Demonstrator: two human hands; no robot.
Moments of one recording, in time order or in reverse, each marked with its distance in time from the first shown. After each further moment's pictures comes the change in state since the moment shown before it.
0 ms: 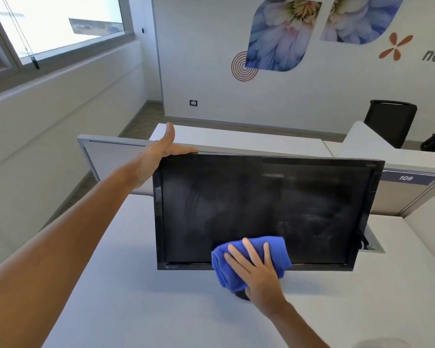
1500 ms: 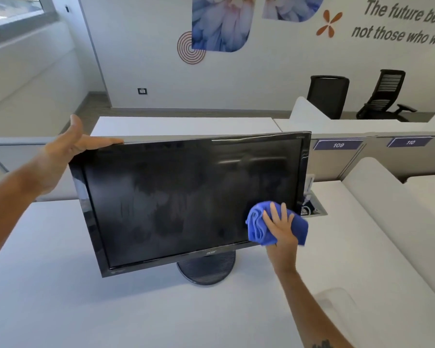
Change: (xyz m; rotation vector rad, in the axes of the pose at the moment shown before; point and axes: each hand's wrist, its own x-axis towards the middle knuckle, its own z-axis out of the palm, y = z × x) left_hand 0.042 -0.053 -0.028 0.046 -0.019 0.132; right_hand -0.065 0.116 -0.067 0.212 0.251 0.698
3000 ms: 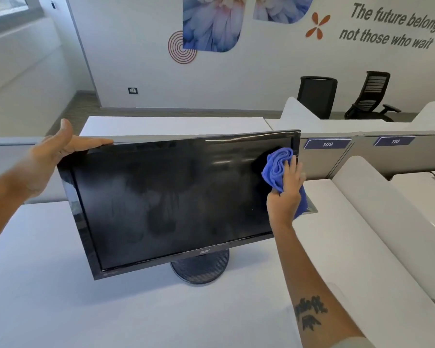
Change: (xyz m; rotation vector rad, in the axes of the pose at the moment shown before) left_hand 0.008 -0.012 -0.007 0.031 0.004 -0.081; right_hand 0.112 -0.015 -0.022 0.119 0.358 0.270
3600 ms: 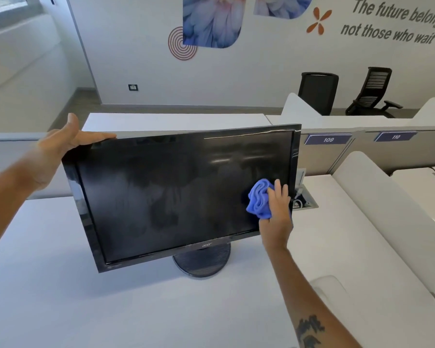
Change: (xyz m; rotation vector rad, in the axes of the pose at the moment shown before) left_hand -0.017 0.017 0.013 0.011 0.013 0.124; right_hand -0.080 0.011 -0.013 -0.017 -0.145 -0.070
